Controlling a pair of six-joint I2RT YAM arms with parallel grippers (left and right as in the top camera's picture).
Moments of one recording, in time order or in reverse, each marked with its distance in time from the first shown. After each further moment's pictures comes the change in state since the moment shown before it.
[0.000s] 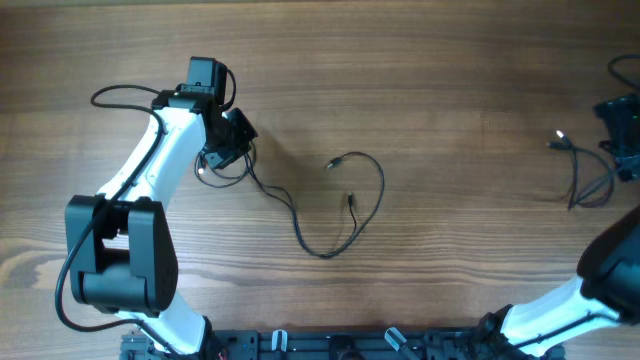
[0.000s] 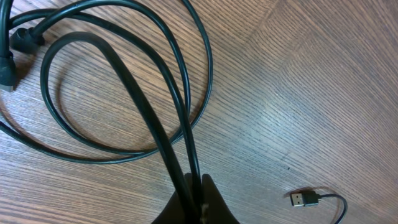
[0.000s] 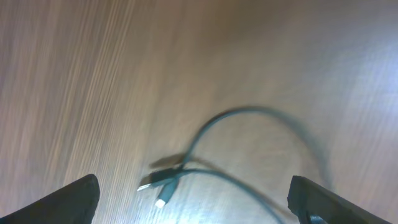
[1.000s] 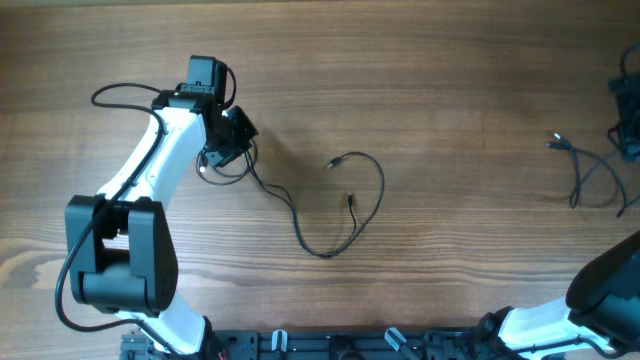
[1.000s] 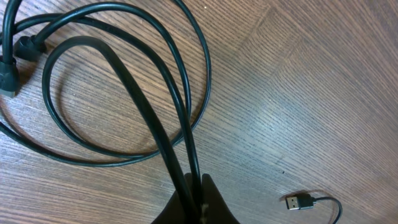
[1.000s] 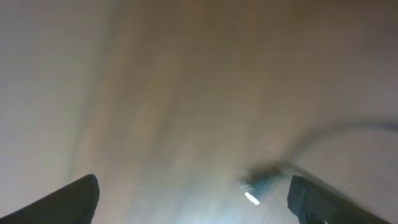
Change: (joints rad) left arm 0.000 0.000 0.000 0.021 0.000 0.000; right arm 0.000 -0.128 -0.083 0.278 -0.314 -0.025
